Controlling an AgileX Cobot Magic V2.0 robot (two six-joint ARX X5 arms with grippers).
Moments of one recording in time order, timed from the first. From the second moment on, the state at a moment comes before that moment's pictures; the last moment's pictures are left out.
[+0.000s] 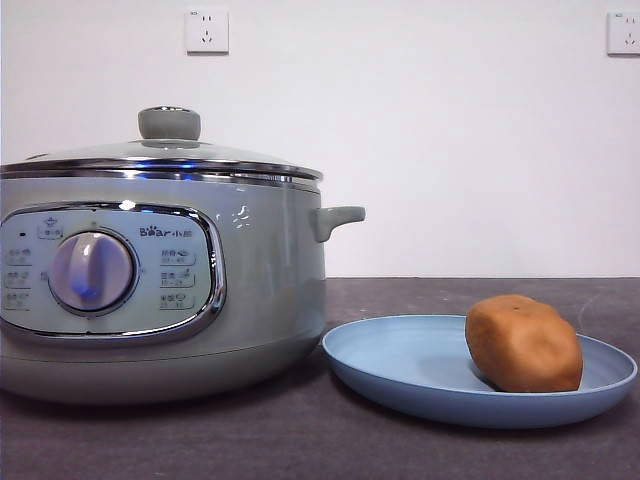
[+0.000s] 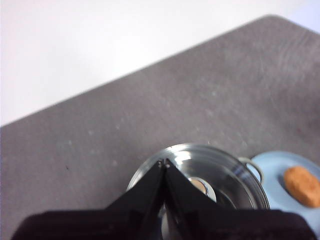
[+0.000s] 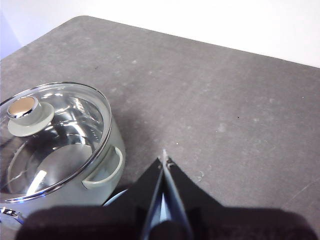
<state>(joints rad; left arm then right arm) -0.47 1.03 1.64 -1.02 -0.07 0.08 0.41 0.91 1.10 -0.62 -0.13 -0.05</state>
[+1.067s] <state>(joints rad) -0.05 0.16 0.18 0.05 0.11 -0.08 0.41 0.91 1.10 -0.62 -0.13 -0.05</state>
